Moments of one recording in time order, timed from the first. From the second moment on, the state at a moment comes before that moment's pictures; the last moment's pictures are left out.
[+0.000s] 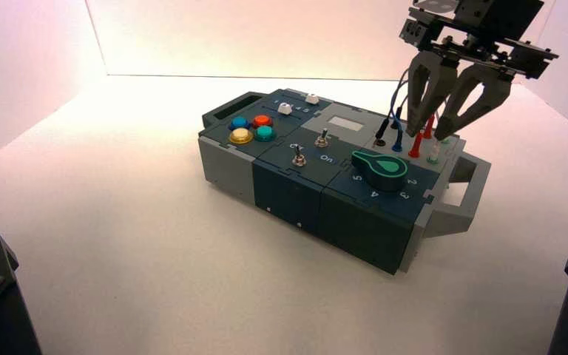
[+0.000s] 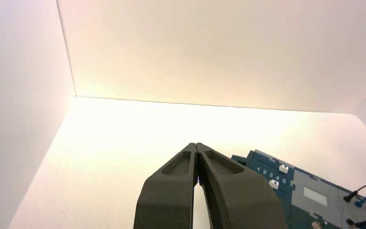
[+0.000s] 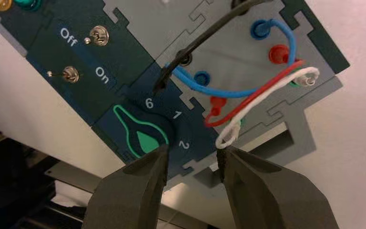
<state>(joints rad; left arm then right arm) -0.11 -1.25 1.11 -0.17 0.44 0.03 0.37 -0.27 0.89 0.28 0.87 0.01</state>
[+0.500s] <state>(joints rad) -0.11 -1.22 1.10 -0.17 0.43 0.04 0.37 -0.23 0.88 0.28 0.84 0.02</state>
